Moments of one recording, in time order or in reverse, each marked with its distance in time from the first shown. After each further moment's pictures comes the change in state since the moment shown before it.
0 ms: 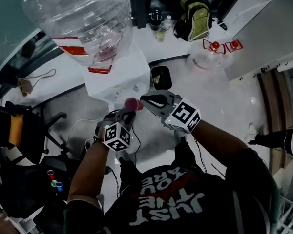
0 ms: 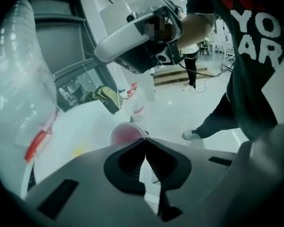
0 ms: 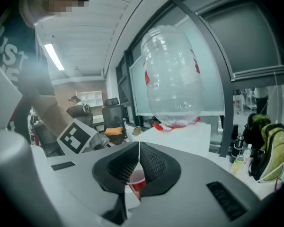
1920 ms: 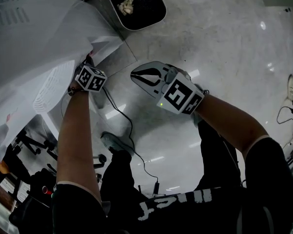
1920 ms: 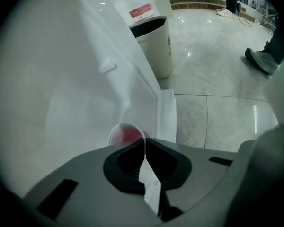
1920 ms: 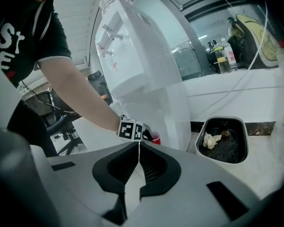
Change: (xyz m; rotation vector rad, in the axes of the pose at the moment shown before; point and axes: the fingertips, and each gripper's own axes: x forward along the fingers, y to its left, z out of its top) left arm 0.552 -0.037 -0.421 -0.023 0.595 0.141; right arm 0.086 -0.153 -0.595 0.203 0.143 -0.020
